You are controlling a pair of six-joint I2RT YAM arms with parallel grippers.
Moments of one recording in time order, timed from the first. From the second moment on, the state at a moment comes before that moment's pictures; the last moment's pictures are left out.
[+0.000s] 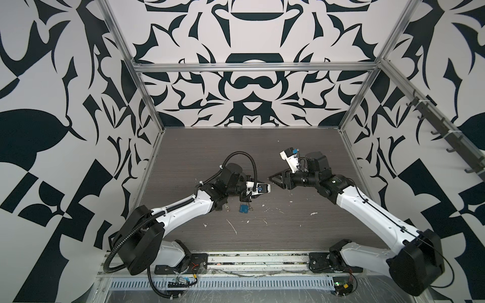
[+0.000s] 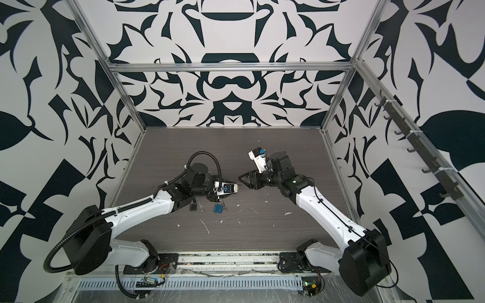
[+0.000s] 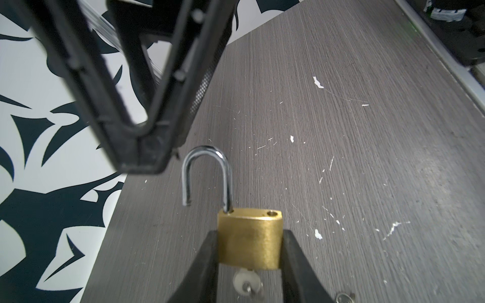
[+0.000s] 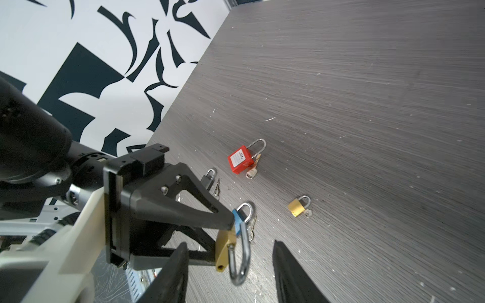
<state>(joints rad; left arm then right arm) -0.77 1.38 0.79 0.05 0.45 0.85 0.48 1.19 0.89 -0.30 -0.61 0.31</state>
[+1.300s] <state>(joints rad) -0.77 1.38 0.79 0.05 0.46 0.85 0.57 1.24 0.94 -0.30 -0.58 0.25</state>
